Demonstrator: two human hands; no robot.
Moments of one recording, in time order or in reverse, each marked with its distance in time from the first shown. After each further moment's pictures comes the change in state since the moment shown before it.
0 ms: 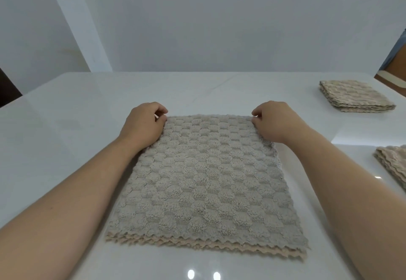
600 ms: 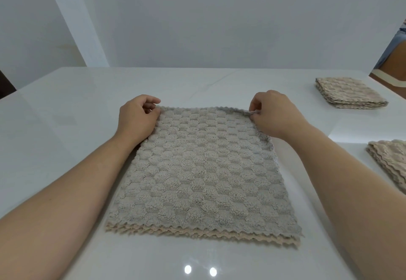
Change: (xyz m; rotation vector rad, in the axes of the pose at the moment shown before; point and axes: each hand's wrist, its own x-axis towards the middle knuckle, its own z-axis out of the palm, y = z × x) left_hand -0.008 -0.004 0.001 -0.339 0.144 -0.168; right_hand -0.014 -0.003 -0.010 0.133 0.108 -0.059
